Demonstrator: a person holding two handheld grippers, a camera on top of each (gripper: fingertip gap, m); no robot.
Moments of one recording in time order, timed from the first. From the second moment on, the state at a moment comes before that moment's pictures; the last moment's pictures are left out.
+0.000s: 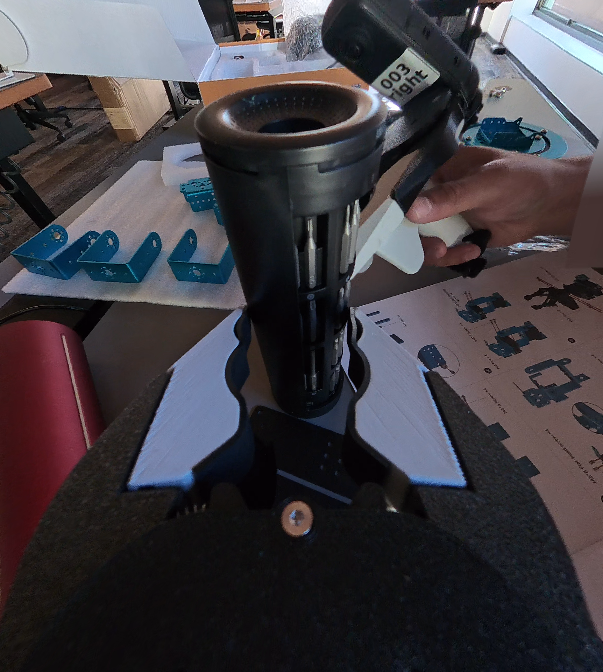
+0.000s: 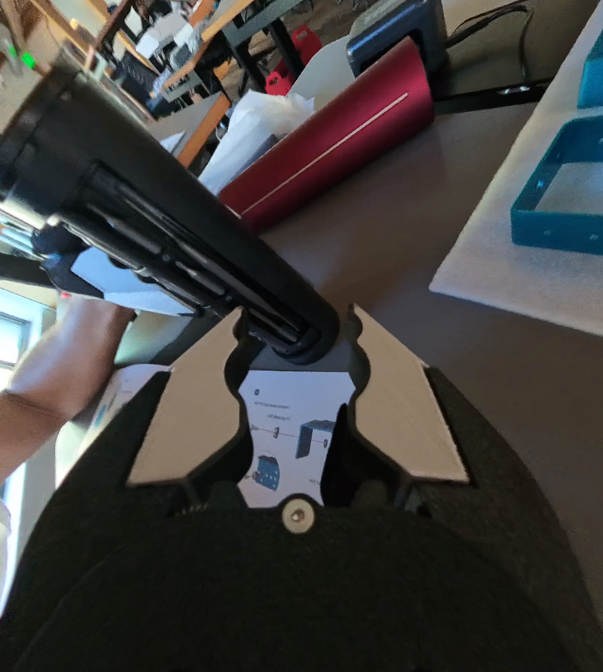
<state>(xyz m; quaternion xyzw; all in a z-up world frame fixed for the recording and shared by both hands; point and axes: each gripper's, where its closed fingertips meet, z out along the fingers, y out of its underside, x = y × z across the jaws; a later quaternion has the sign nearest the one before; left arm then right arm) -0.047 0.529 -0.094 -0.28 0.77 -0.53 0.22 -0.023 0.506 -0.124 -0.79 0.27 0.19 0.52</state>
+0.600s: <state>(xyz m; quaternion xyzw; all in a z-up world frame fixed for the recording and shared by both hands) -0.048 0.528 -0.094 -0.28 0.77 -0.53 0.22 -0.017 0.500 -0.145 -0.83 0.27 0.11 0.48</state>
